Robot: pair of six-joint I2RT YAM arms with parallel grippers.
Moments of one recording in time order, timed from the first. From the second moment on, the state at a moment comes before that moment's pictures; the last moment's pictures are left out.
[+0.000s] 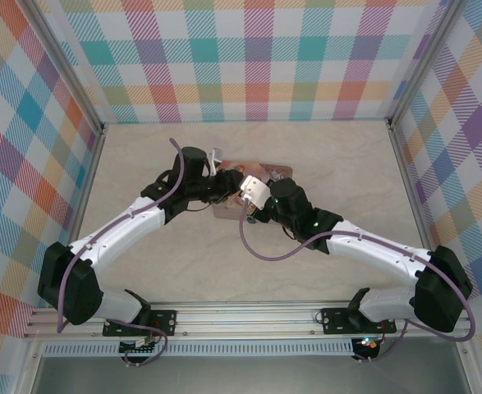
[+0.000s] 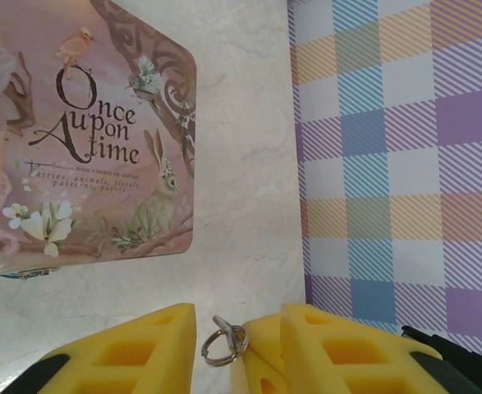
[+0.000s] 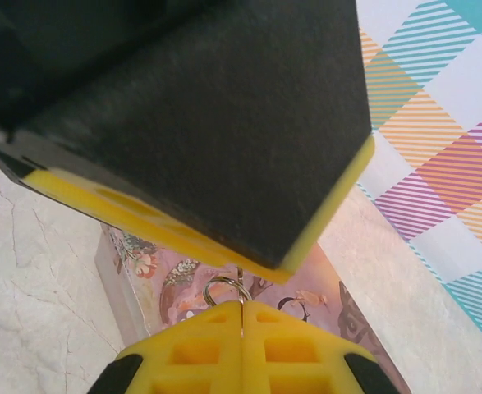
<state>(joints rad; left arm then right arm) -0.58 1.39 1.10 -0.24 0.43 -0.97 0.89 1.28 0.89 -0.01 0.19 -0.43</state>
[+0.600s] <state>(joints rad) -0.59 1.40 1.10 -0.24 0.39 -0.97 0.89 1.29 0.89 0.00 0.20 -0.43</state>
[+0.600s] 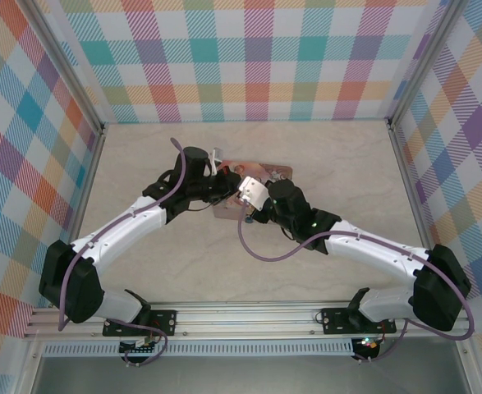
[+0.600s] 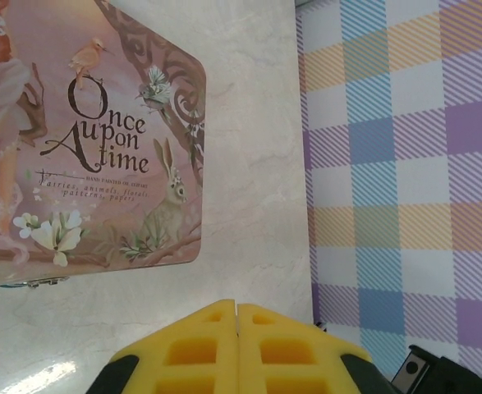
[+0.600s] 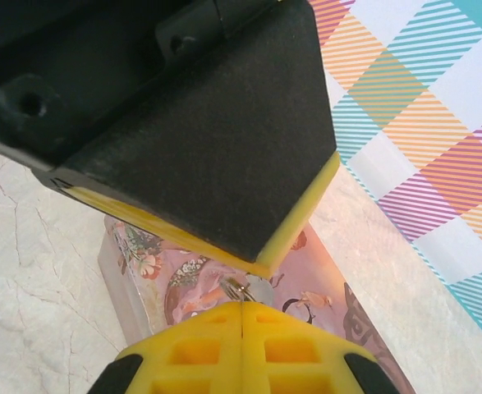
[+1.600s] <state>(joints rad) -0.59 1.16 1.15 -0.32 0.51 -0.31 0.43 1.16 0.74 0.47 -0.84 0.60</state>
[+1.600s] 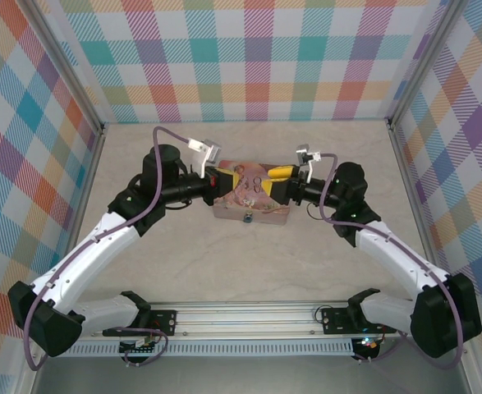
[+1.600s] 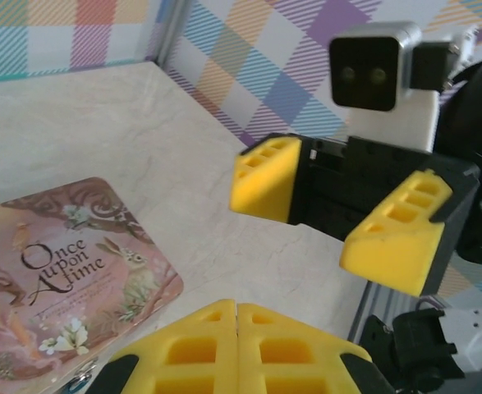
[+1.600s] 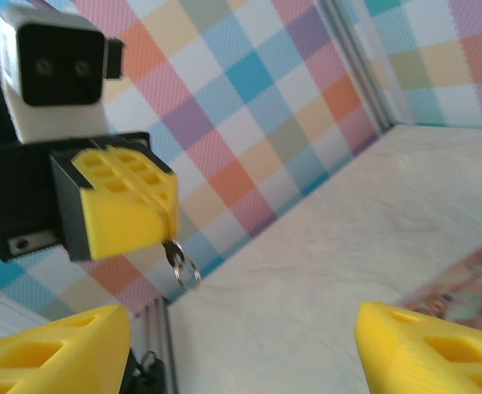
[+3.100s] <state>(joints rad) -0.59 1.18 1.18 -0.29 0.61 -0.29 0.53 1.34 0.84 0.68 -1.04 0.72</state>
